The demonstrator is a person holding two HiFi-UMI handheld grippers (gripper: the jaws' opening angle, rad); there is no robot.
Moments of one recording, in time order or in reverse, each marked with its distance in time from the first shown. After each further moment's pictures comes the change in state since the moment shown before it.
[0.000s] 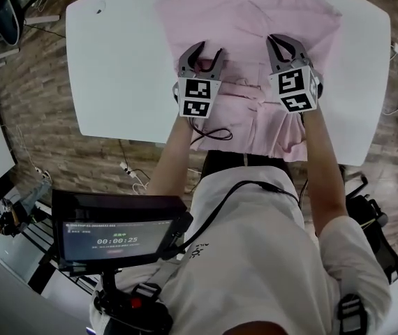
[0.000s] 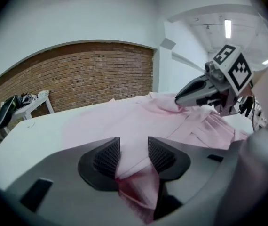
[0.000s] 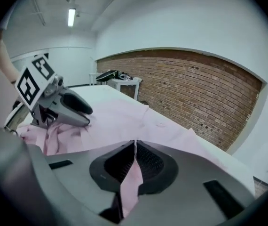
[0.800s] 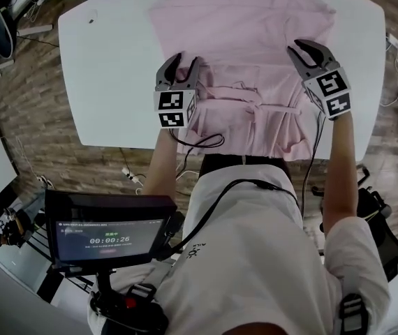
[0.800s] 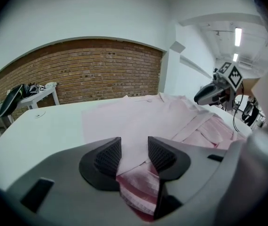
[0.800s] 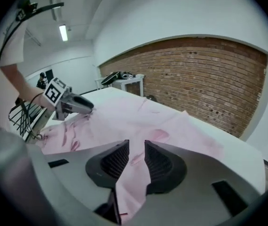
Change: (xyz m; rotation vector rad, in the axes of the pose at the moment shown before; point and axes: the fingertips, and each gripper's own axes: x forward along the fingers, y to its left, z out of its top) left arm -0.030 0.038 -0.025 -0.101 0.008 0.025; right arm -0.042 -0.037 -0.048 0.131 0.040 0.157
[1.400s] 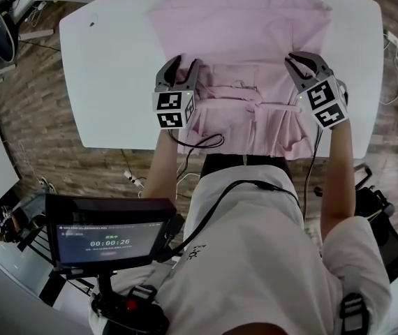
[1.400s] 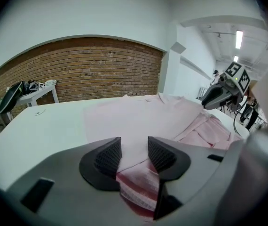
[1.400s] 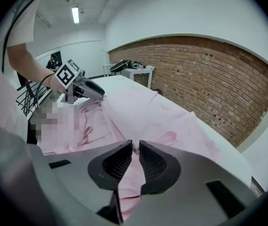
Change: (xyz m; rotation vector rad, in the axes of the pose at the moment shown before) left arm -0.005 -0.010 0.001 -0.020 0.005 -0.018; right arm -0.022 0.034 -0.013 -0.156 0.123 0.028
